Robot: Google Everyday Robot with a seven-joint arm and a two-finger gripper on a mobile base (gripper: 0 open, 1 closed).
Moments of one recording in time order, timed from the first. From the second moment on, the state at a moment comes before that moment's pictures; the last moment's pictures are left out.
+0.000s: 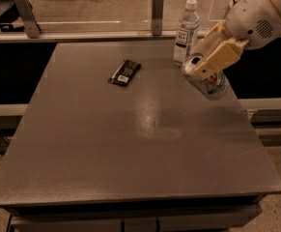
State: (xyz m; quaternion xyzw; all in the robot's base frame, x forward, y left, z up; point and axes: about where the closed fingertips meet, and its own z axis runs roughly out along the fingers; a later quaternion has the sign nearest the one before) arm 0.518 -0.136 0.976 -0.61 0.72 0.20 0.27
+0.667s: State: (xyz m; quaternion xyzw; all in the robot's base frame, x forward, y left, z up) arm 0.519 -0.120 0.975 -0.60 0.68 0.29 0.31
